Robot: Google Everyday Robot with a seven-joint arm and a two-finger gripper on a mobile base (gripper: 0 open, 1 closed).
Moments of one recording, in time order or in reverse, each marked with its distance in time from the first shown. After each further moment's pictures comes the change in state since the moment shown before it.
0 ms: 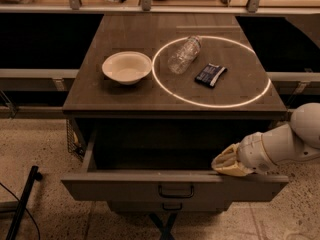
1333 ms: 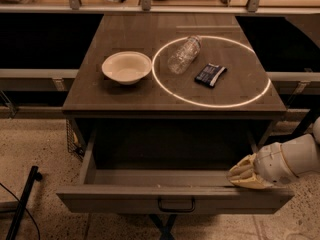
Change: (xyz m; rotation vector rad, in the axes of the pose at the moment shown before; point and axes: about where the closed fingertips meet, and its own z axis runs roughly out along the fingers) arm 0.024 0.030 -0.026 -0.036 0.011 -0.004
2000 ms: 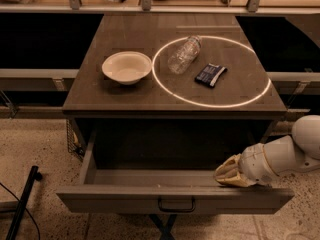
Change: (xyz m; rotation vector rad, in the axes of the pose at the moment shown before) arm -0.007 -0.011 0.038 -0.016 -0.038 -0.017
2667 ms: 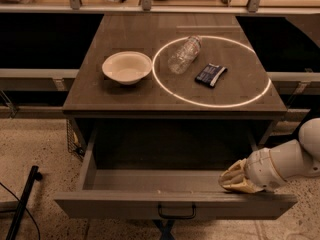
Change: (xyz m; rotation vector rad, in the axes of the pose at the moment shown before) arm 0.011 0.017 -0.010 -0.020 0.024 -0.009
